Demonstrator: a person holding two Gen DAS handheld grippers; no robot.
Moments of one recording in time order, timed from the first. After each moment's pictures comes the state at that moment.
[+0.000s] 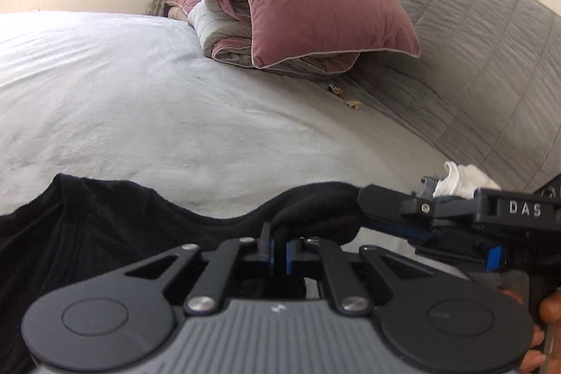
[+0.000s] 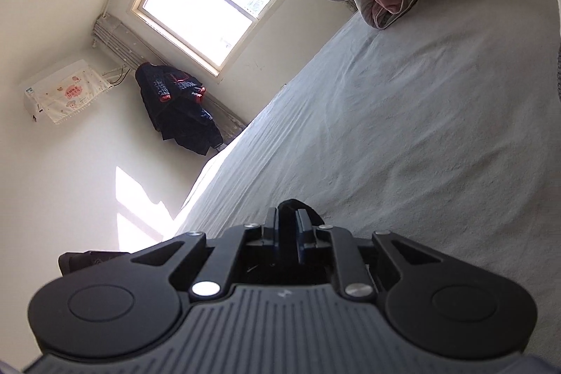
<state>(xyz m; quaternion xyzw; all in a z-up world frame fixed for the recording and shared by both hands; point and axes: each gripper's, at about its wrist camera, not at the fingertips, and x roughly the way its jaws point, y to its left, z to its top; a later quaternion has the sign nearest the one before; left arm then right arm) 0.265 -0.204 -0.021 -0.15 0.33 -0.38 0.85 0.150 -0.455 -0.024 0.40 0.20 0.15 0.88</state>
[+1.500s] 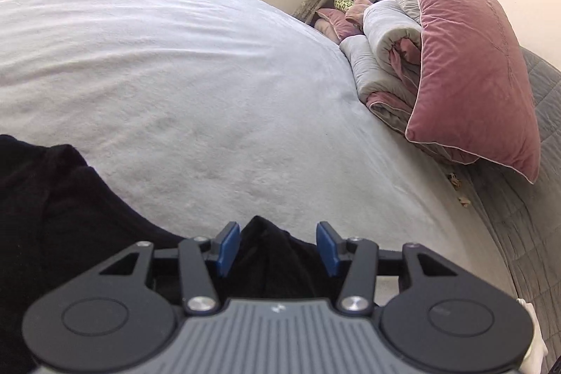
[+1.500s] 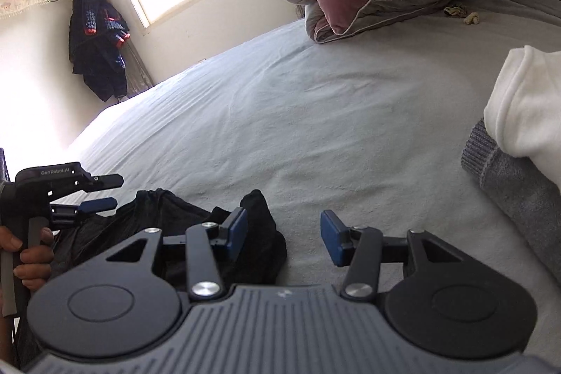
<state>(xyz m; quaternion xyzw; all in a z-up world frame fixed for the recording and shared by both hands) 0.323 -0.119 -0.012 -0.22 0.37 -0.18 0.88 0.145 -0.453 -0.025 0.22 0.25 0.01 0.94</state>
